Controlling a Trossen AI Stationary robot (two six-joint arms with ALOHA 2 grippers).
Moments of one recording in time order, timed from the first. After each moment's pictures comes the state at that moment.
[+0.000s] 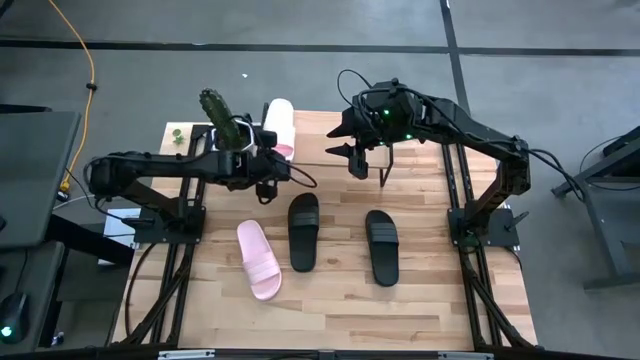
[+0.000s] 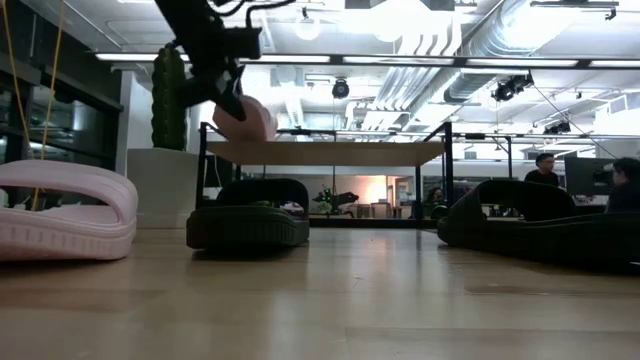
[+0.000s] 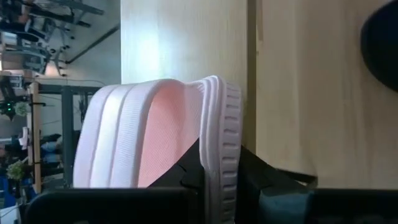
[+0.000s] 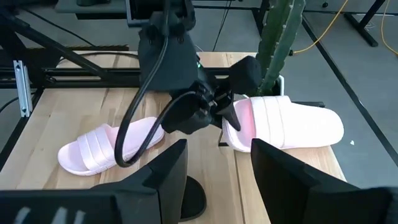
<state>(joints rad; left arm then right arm) 0.28 1.36 1.04 -0.65 -0.65 0.54 -0.19 1.65 2.03 -0.91 -0.08 -0.13</state>
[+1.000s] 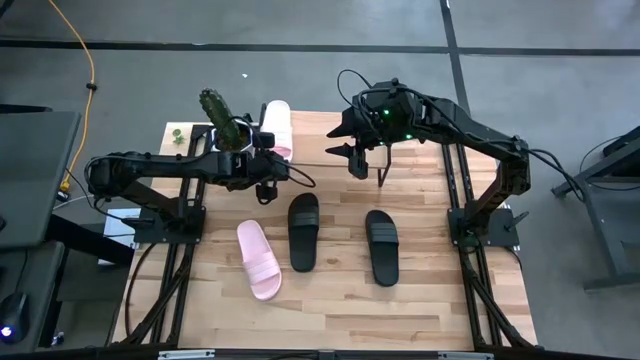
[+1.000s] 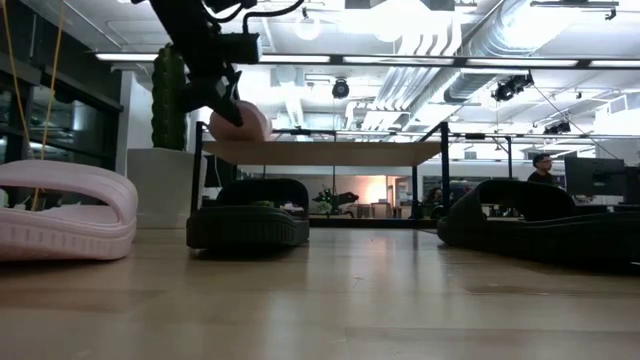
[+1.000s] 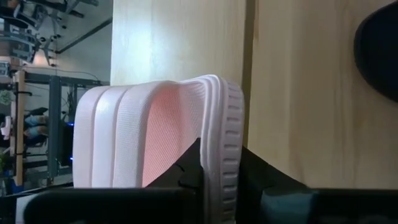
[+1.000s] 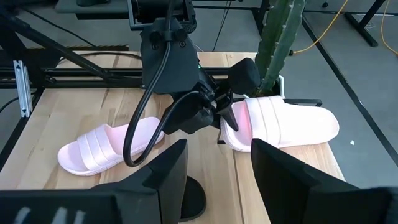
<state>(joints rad) 0.28 1.35 1.02 -0.66 -0.62 0.47 -0.19 1.65 2.03 -0.91 -0.08 -0.13</state>
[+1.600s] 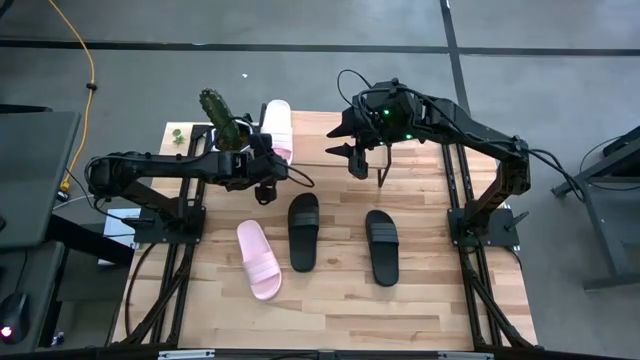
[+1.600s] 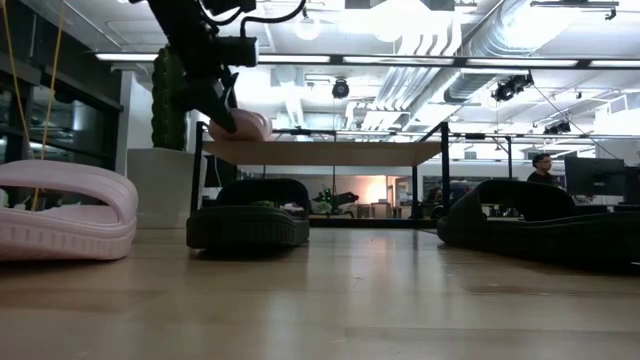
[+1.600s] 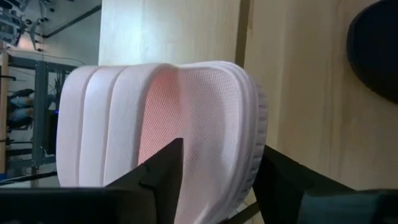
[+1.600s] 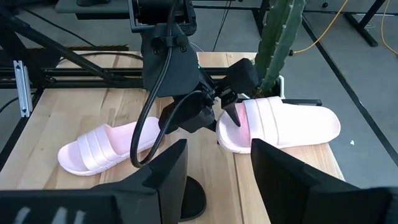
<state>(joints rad) 0.28 1.35 1.02 -0.70 -0.62 0.39 -0.19 1.65 2.03 -0.91 -0.08 -0.13</state>
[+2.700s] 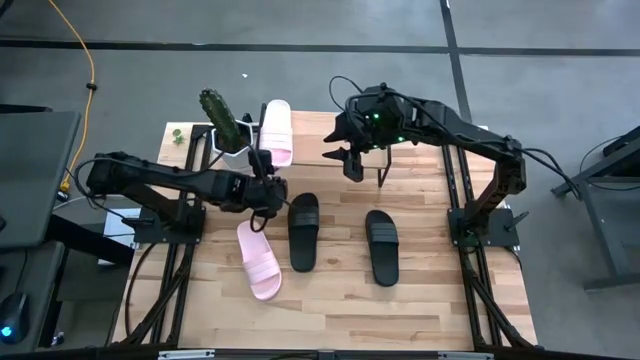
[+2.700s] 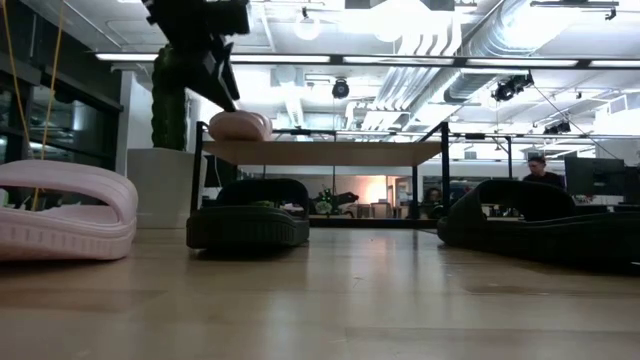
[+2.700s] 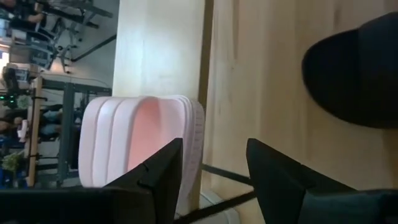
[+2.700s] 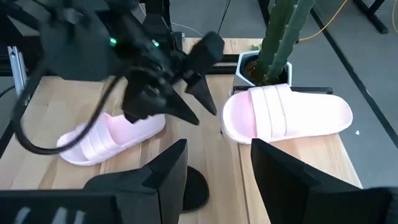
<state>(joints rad) 0.02 1.35 1.06 -0.79 -0.79 0.23 -0.19 1.68 2.01 -0.92 -0.09 -0.13</state>
